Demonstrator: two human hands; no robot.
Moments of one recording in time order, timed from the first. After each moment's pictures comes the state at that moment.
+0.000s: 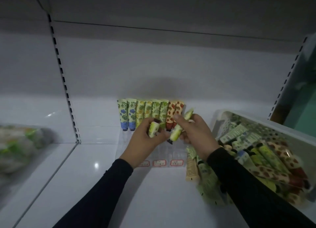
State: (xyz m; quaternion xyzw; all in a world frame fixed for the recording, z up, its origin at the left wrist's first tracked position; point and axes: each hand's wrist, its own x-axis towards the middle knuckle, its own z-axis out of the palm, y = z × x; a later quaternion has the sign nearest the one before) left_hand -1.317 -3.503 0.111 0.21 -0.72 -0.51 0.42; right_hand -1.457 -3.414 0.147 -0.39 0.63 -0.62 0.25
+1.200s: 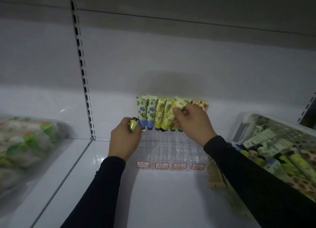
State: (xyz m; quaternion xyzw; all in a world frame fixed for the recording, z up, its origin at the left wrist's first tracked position) left_hand -1.258 -3.570 0.090 0.44 -0.68 -0.31 0.49; right_hand -1.428 -3.481 0.154 -0.53 0.71 -0.47 0.04
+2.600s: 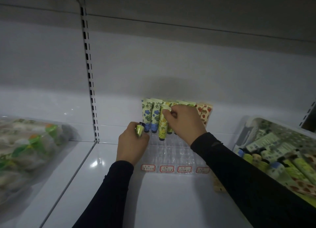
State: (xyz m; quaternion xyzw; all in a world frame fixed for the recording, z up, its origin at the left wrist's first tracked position) left_hand -1.261 -3.566 0.087 0.43 -0.69 -0.34 0.48; right_hand -1.404 -3.506 0.161 -0.61 0.70 -0.35 -0.12
